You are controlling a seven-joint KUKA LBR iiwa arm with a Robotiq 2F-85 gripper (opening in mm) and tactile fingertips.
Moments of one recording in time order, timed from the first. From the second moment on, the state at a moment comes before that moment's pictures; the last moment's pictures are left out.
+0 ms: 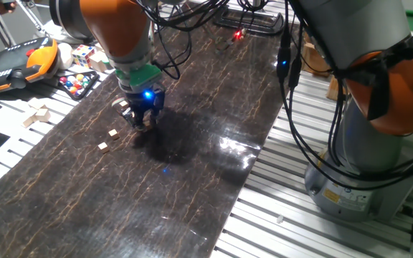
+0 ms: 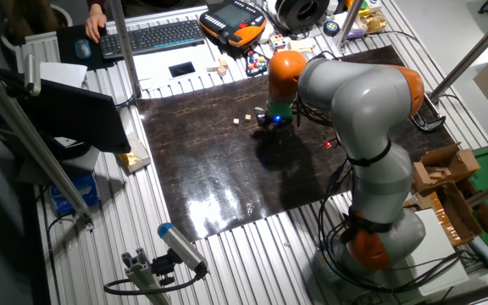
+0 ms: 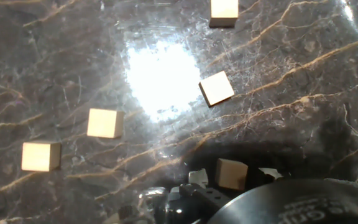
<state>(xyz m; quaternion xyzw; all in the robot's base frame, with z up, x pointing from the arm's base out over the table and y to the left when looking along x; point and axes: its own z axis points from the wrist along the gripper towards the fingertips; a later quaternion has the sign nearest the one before) 0.567 0.059 0.034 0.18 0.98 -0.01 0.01</state>
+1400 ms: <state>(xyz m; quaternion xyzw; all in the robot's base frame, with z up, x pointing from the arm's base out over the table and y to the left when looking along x) 0.566 0.052 0.057 0.08 1.00 -0.02 0.02</state>
